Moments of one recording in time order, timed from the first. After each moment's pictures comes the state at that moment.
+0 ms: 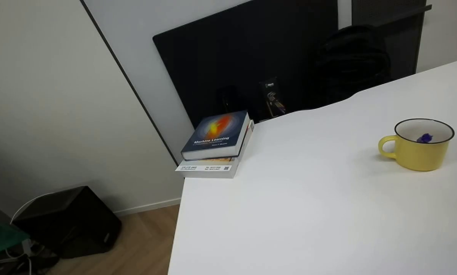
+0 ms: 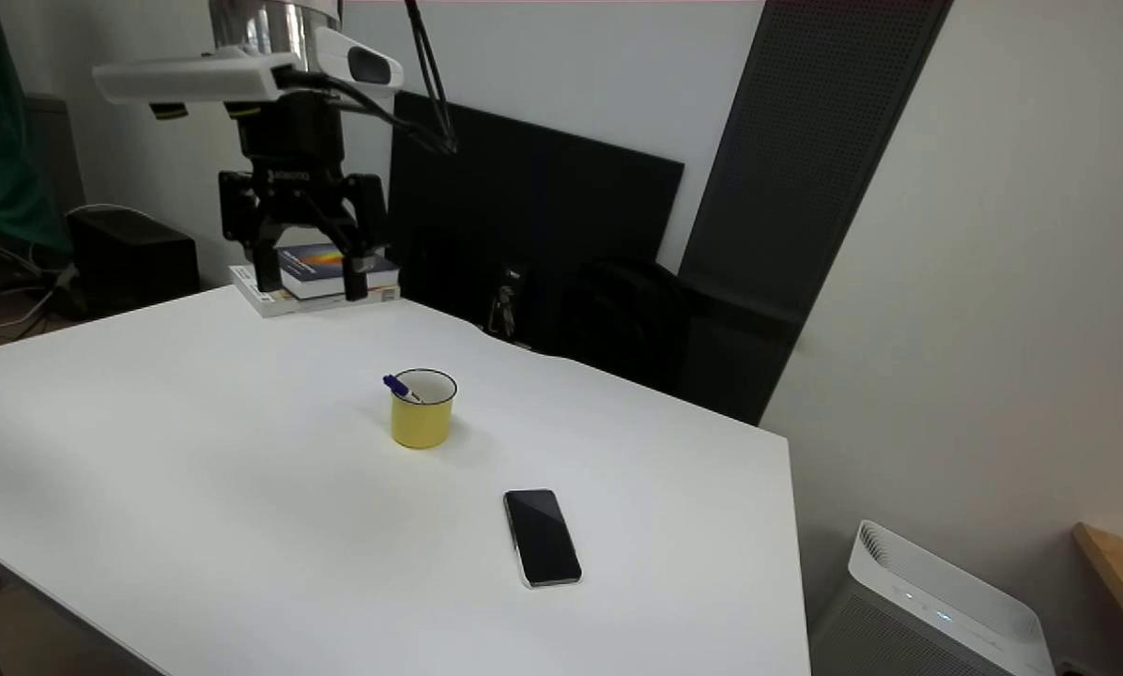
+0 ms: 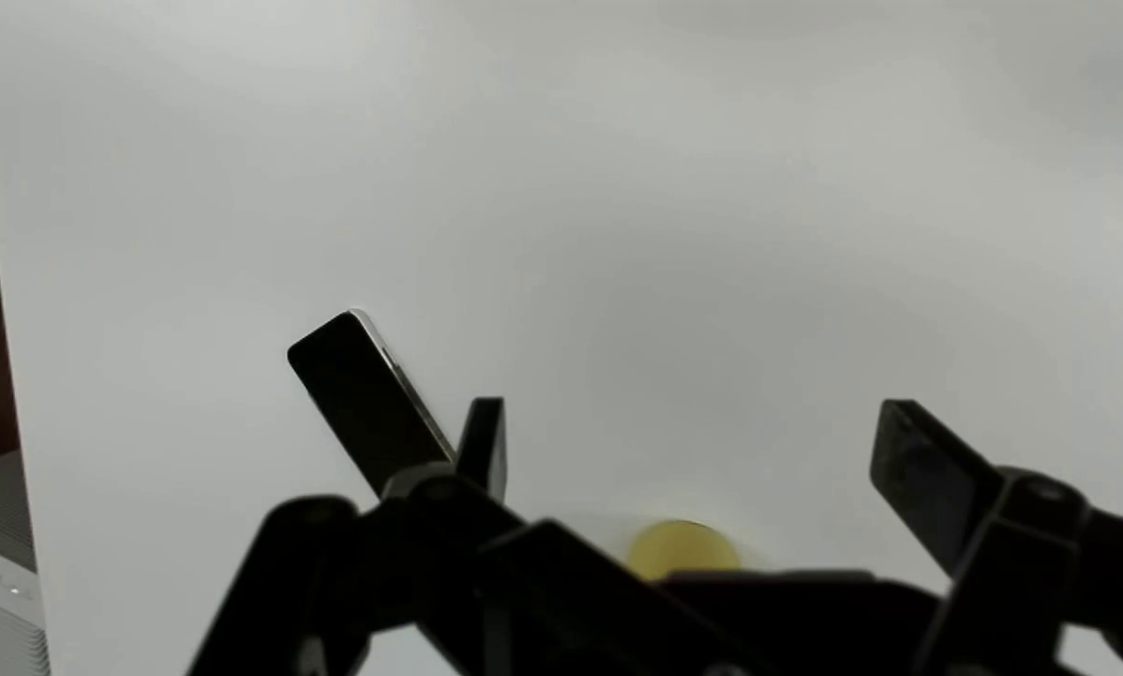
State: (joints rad) arm 0.06 -0.28 0.14 -2.51 -0.19 2.14 0.21
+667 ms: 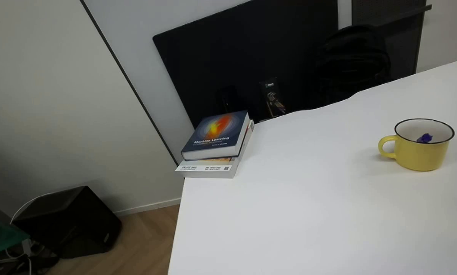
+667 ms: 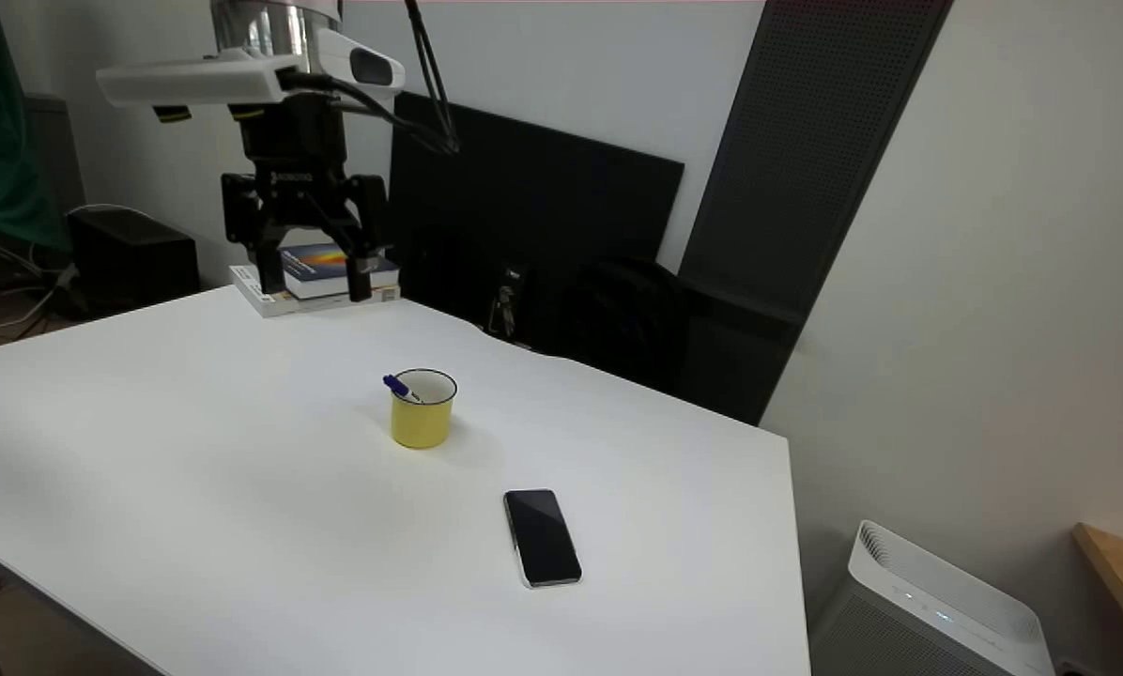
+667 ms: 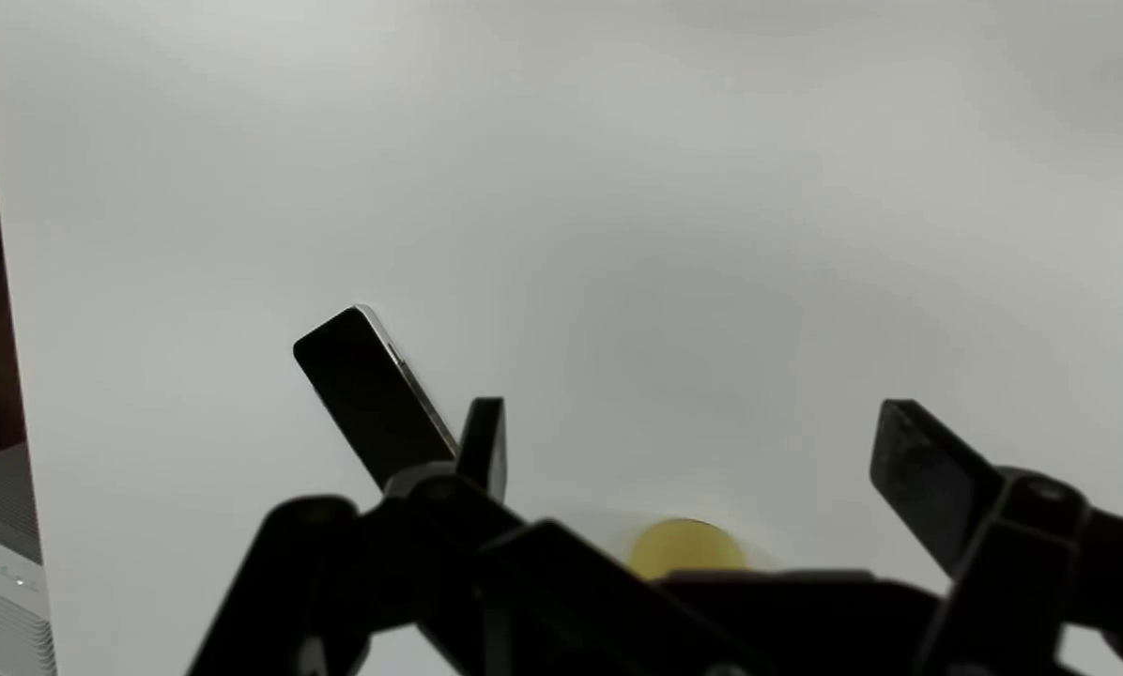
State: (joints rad) arm 0.06 -0.28 0.14 -2.51 -0.20 2.14 0.20
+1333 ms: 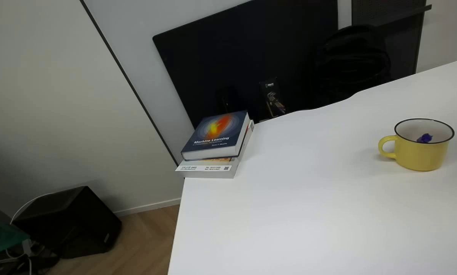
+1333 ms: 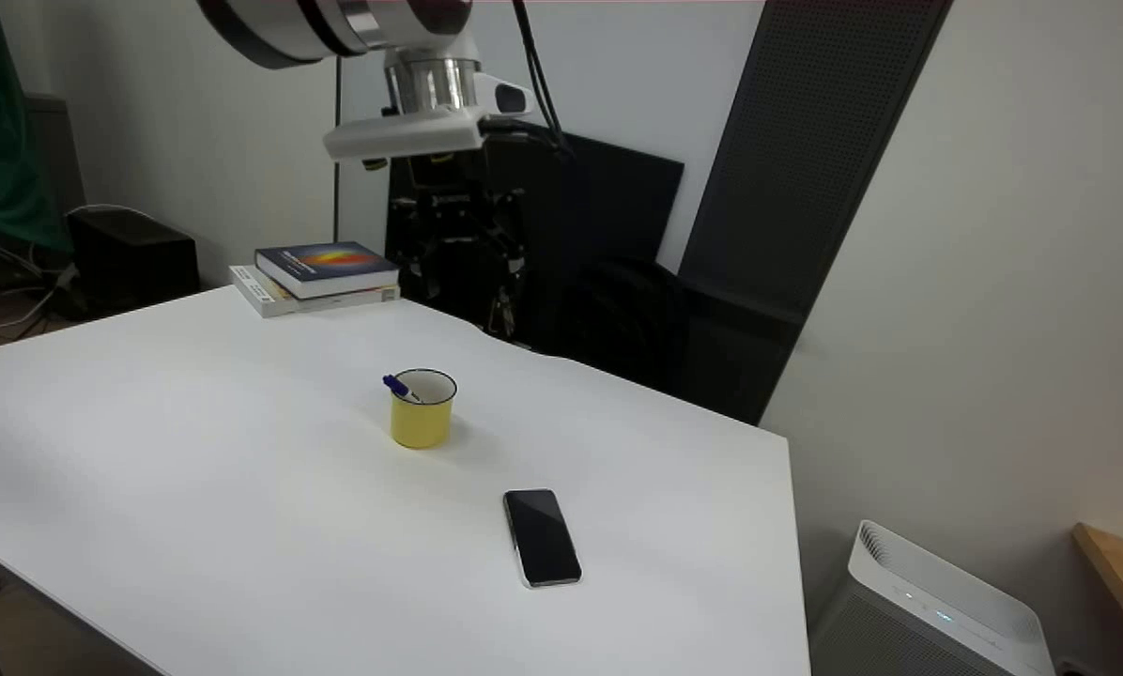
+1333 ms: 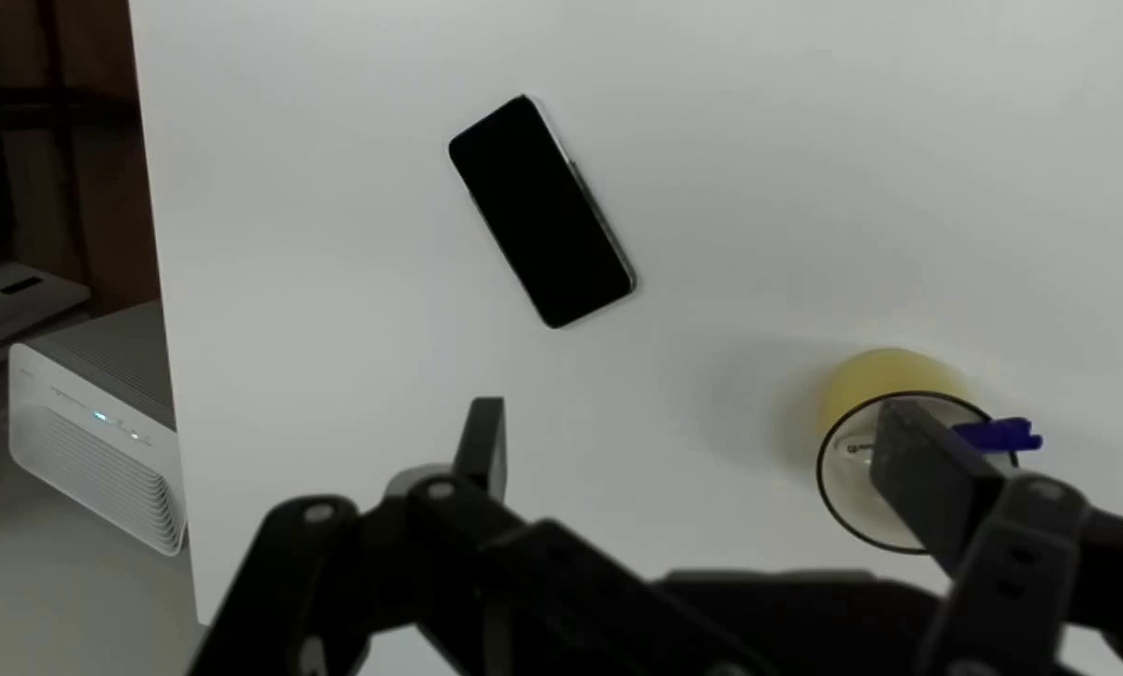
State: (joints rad) arm -0.03 0.01 0.05 -2.24 -0.40 2.28 0.15
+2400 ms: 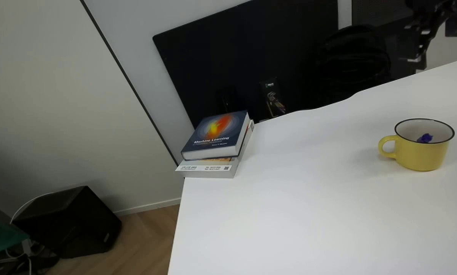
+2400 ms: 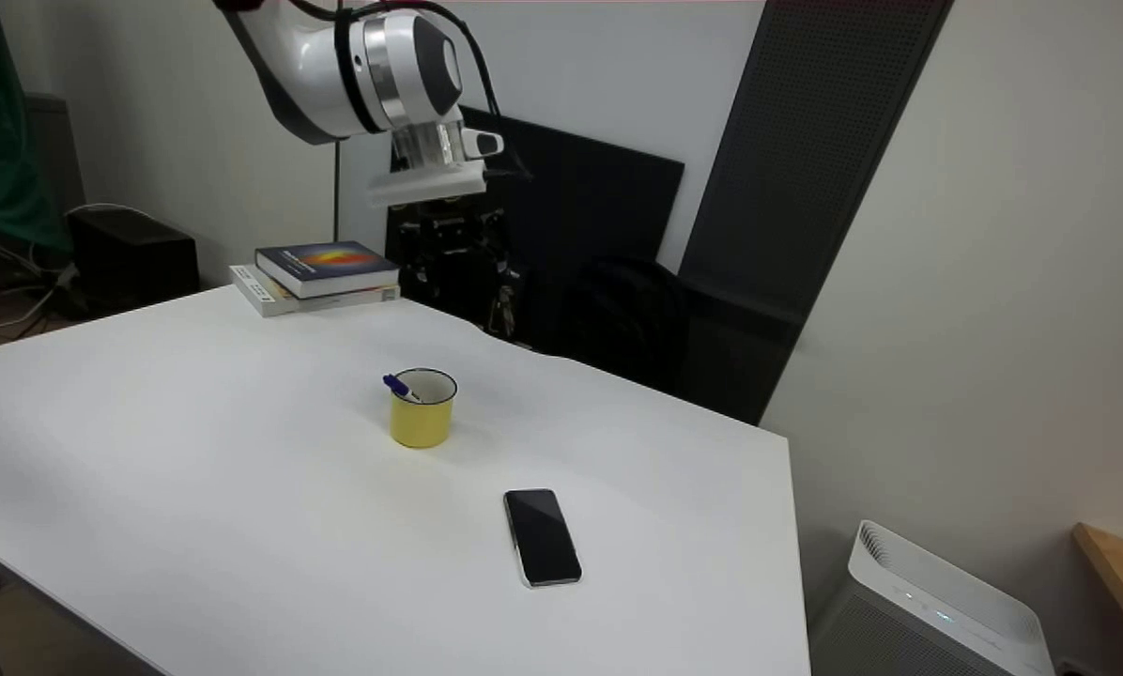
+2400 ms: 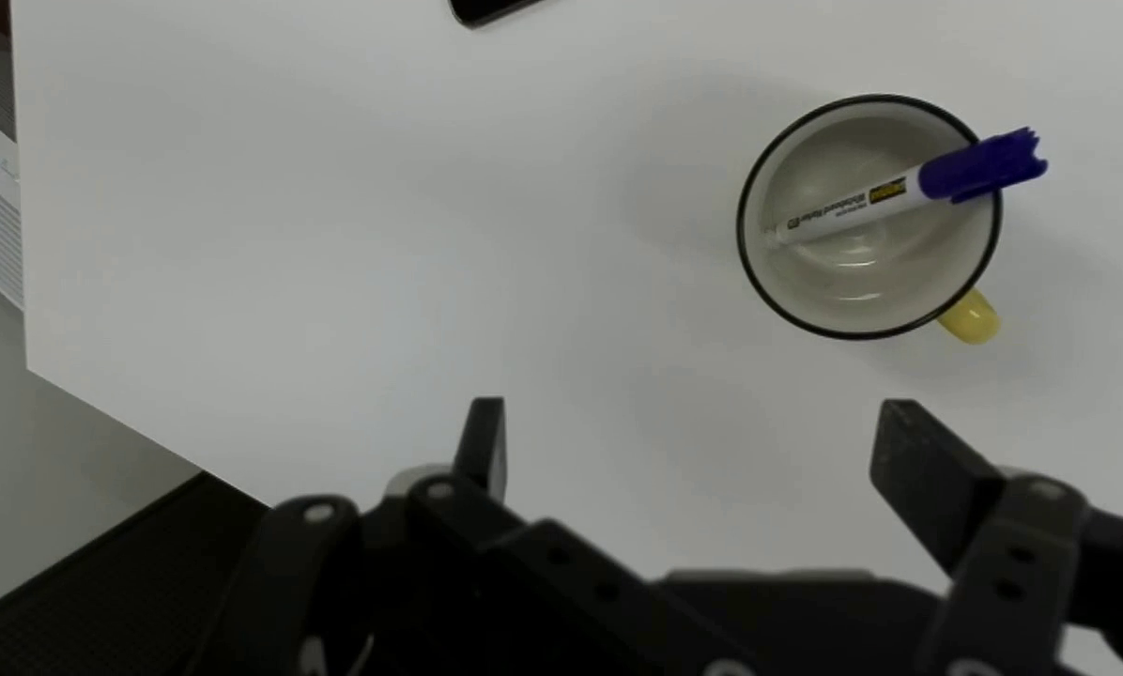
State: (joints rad) arm 0.13 0.43 0.01 -1.84 -0.47 2.33 0.12
